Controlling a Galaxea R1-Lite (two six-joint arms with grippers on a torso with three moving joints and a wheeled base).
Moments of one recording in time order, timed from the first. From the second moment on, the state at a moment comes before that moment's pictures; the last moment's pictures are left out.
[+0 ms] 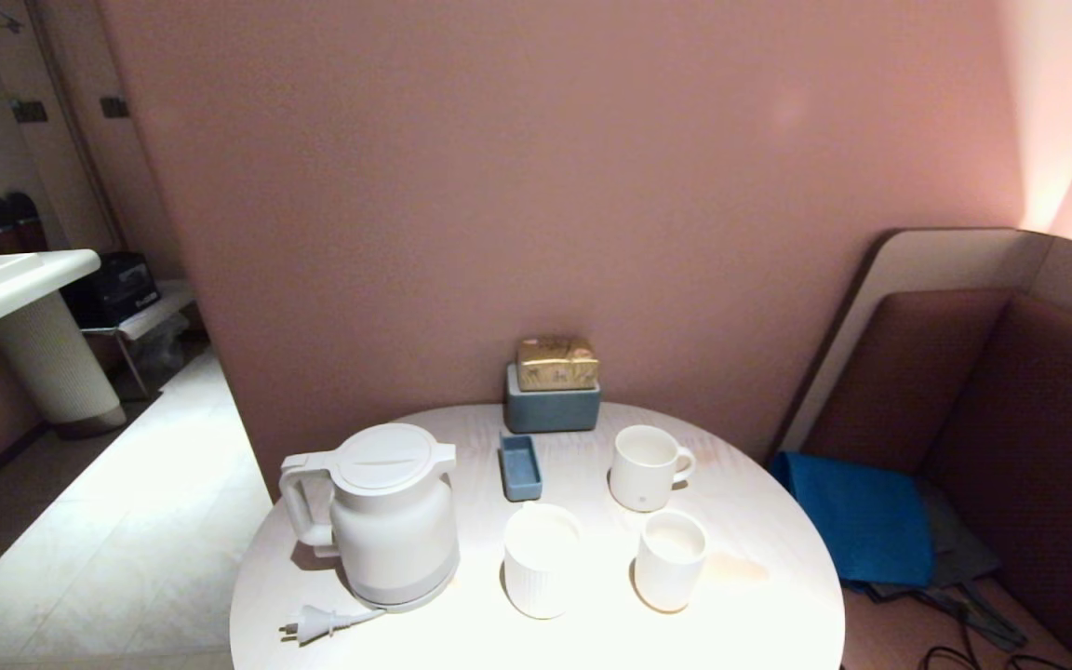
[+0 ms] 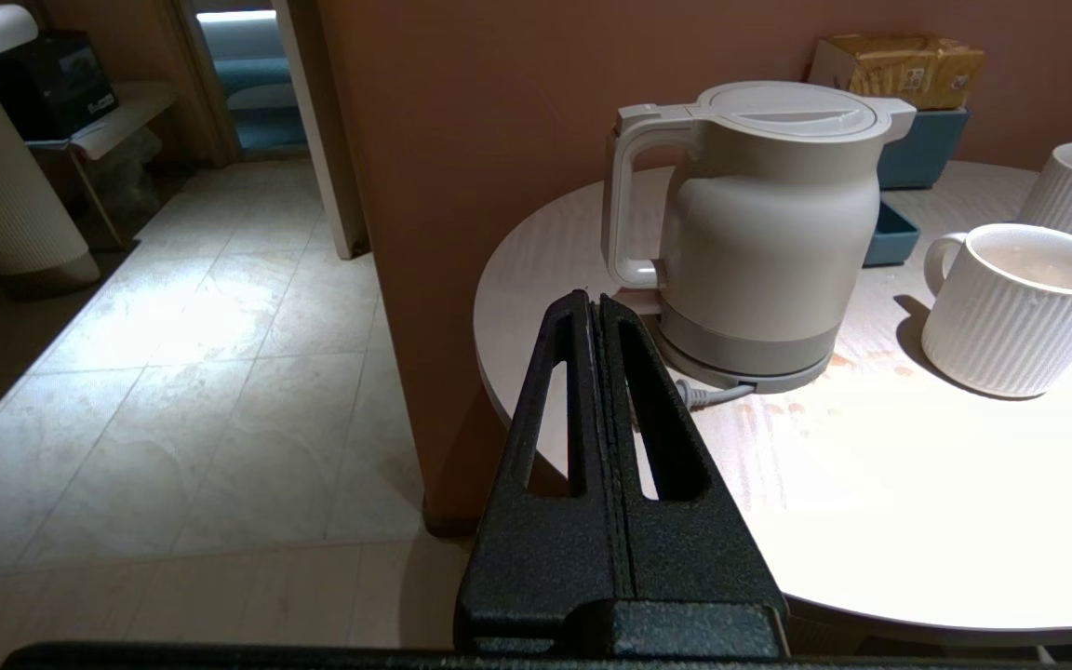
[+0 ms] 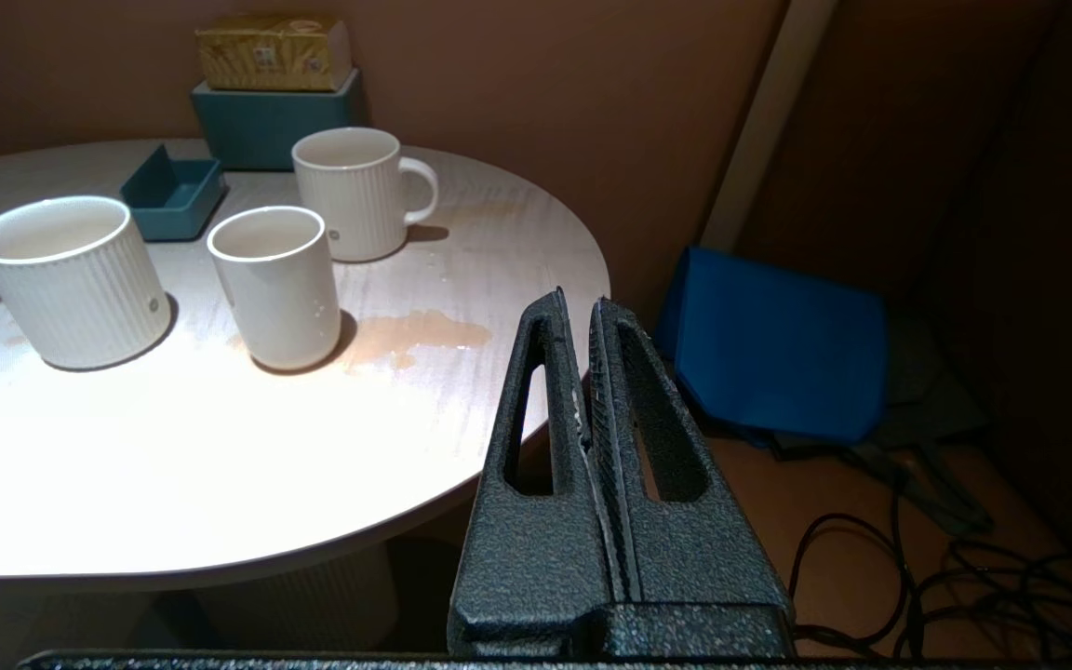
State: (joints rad) left arm 0.01 0.00 0.00 -0.03 0.00 0.00; right arm 0.00 0.00 -0.01 0.02 0.00 0.00
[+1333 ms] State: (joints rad) left arm 0.02 0.80 -0.24 -0.62 0.09 -0.04; right arm 0.00 0.00 -0.01 0.02 0.00 0.00
